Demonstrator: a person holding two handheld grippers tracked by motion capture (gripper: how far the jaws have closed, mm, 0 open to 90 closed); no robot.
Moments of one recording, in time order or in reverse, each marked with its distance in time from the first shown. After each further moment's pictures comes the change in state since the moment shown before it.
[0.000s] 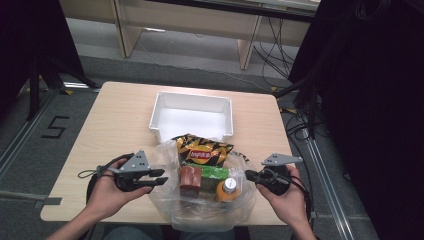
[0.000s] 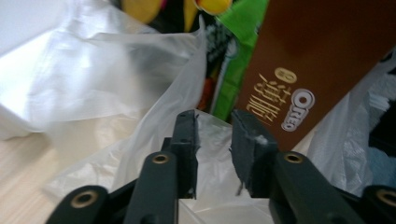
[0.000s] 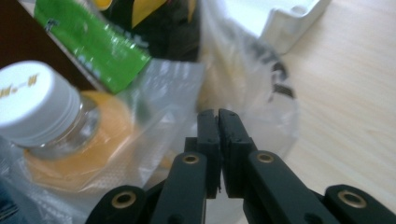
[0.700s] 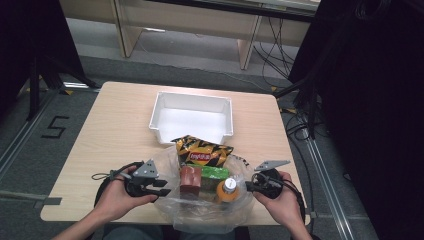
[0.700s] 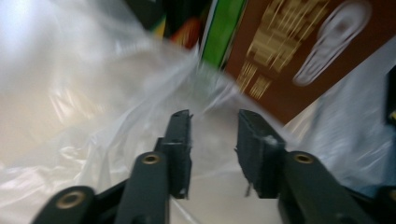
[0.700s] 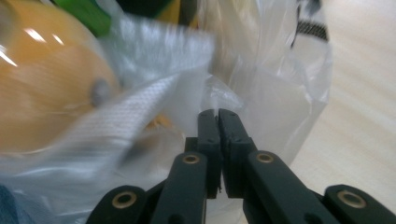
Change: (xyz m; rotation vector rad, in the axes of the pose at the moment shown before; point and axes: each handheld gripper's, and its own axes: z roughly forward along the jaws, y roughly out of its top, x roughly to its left) left arm 0.000 -0.017 0.023 0.106 -0.054 -0.025; right arm -0.004 -0.020 0.027 0.163 0.030 0.064
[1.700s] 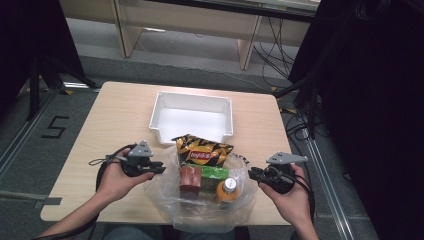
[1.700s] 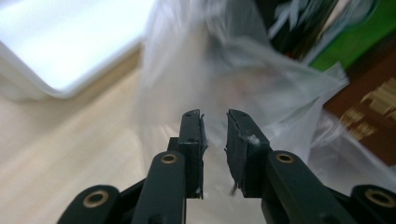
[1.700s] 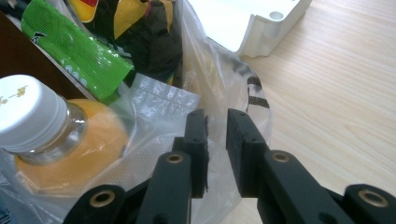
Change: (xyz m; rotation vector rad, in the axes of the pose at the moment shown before) left arm 0.047 0.004 0.010 -0.011 0.085 -0.082; right arm 0.002 0.015 -0.037 -0.200 -0.067 -0.036
